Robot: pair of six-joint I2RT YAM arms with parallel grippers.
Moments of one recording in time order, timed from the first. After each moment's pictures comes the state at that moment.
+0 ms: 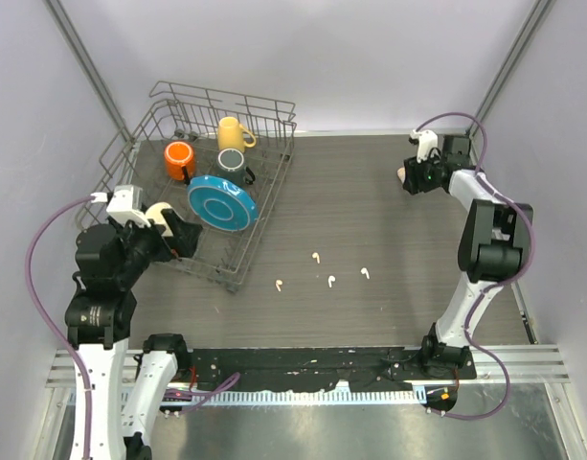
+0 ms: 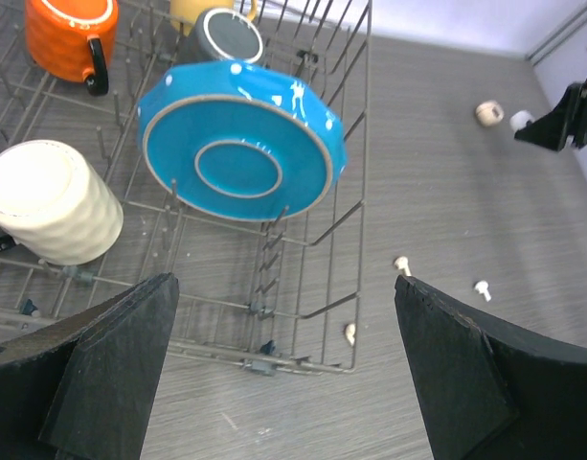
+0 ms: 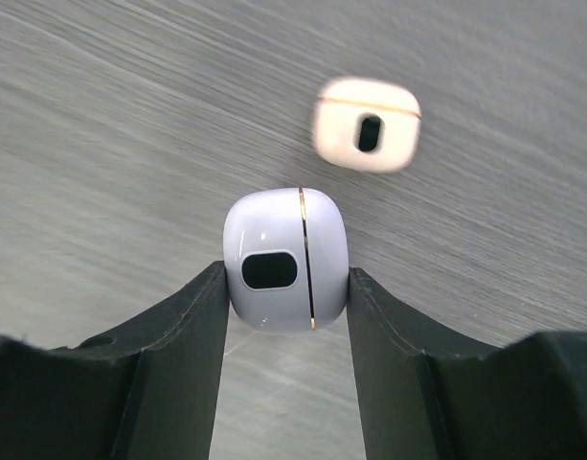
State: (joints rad) left arm 0.01 0.60 1.00 -0.71 0.29 -0.24; right arm -0.15 1.97 1.40 -0.25 -0.35 -0.45
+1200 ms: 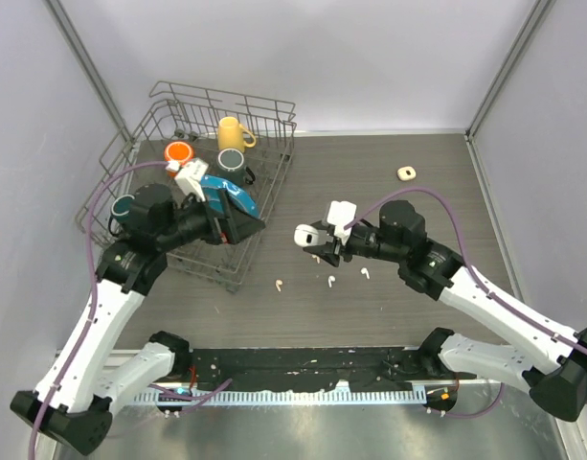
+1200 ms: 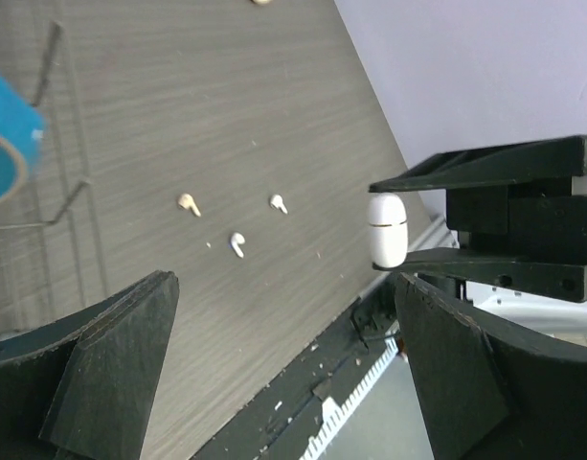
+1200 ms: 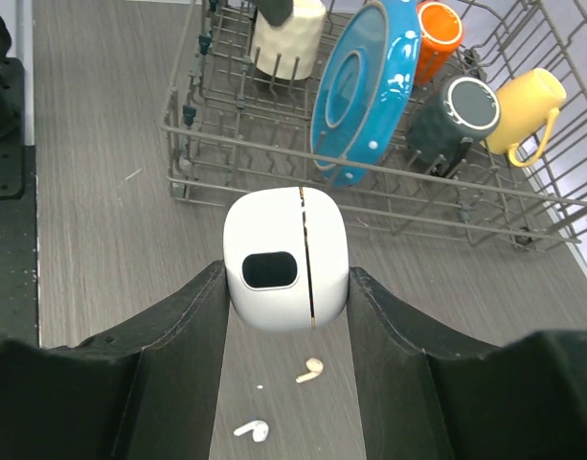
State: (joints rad) left arm -0.34 0.87 1.06 -0.52 0.48 -0.57; right arm 0.75 0.98 0.88 -0.10 -0.44 -0.38
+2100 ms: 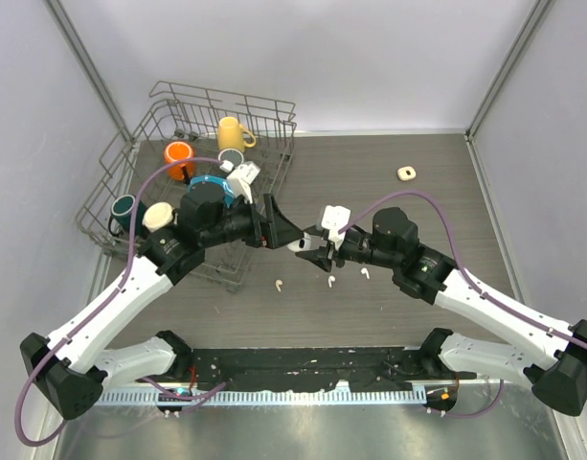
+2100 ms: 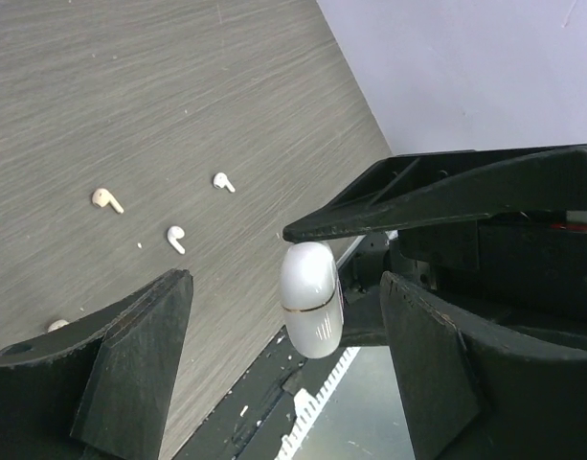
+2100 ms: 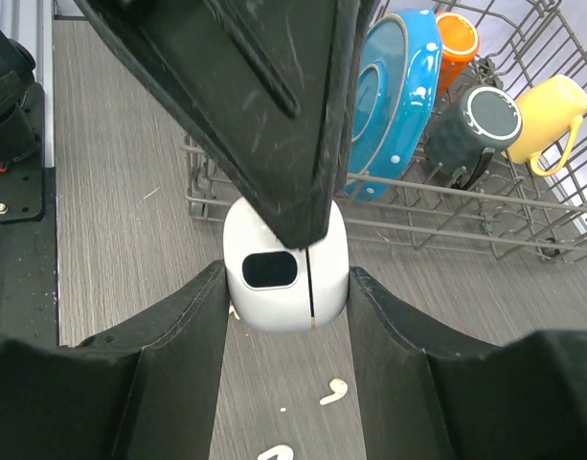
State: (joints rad) left arm -0.66 1.05 1.06 -0.35 0.36 -0.64; right arm 0.84 1.00 0.84 0.00 -0.39 -0.31
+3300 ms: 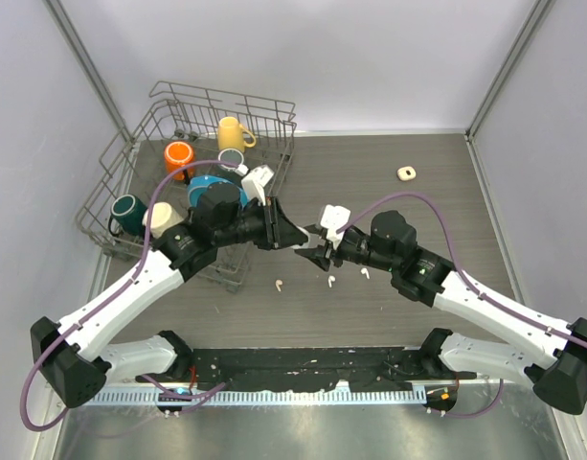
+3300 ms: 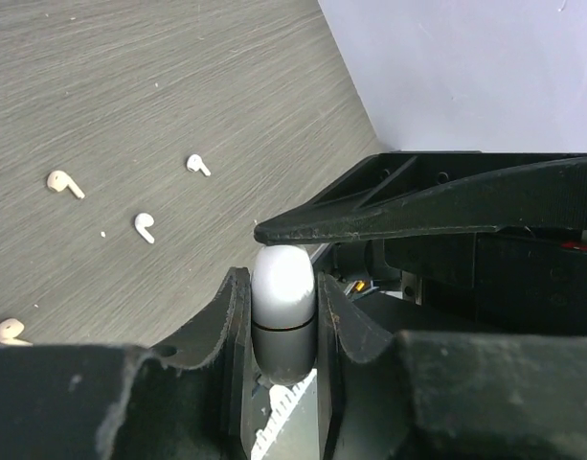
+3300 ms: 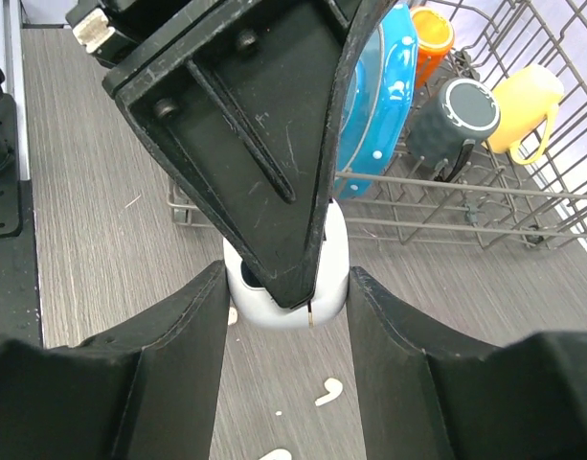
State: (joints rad) left arm -0.72 1.13 1.06 -0.31 0.37 -0.71; right arm 0.86 1.00 0.82 0.04 -0.31 -0.30
